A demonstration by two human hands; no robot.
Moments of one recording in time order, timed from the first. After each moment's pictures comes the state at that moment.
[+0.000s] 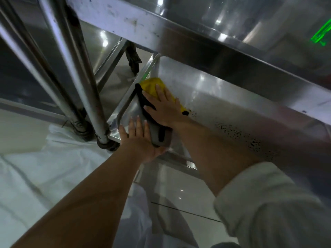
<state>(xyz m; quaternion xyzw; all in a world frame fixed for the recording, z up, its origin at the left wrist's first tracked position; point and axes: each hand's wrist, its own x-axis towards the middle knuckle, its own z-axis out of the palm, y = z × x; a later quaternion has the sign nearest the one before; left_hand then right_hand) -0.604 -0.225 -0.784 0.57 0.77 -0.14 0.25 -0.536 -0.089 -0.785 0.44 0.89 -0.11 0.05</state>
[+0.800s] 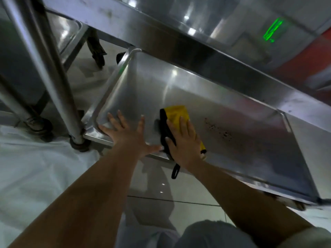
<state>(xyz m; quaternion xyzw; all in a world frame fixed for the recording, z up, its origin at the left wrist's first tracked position) -0.544 -0.216 -0.772 0.58 0.77 -0.14 0.22 -0.357 -0.188 -0.807 0.60 0.80 -0.01 0.00</state>
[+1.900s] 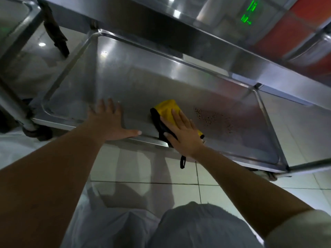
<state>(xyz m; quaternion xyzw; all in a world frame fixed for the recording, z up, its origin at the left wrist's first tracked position) -0.497 -0.210 -0.791 0.67 0.72 -0.07 0.17 -0.224 -0.201 -0.791 0.52 0.86 -0.05 0.02</state>
